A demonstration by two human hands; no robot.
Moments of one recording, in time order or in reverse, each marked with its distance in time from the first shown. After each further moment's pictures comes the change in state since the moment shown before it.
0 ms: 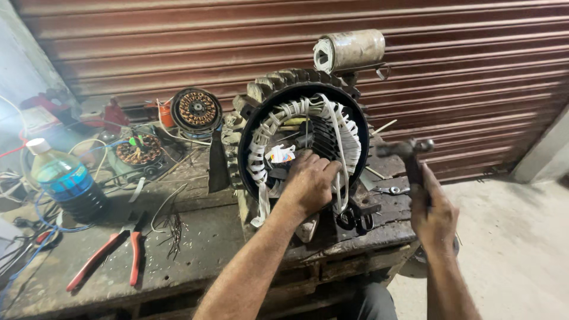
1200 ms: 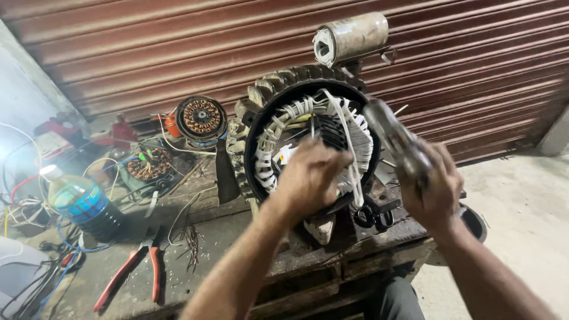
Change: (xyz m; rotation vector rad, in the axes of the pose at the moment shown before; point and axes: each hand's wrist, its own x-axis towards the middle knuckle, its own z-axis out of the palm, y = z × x) left_hand 0.012 0.013 -0.086 0.231 0.125 0.287; right_hand 0.054 -0.086 0.018 0.172 0.139 -0.592
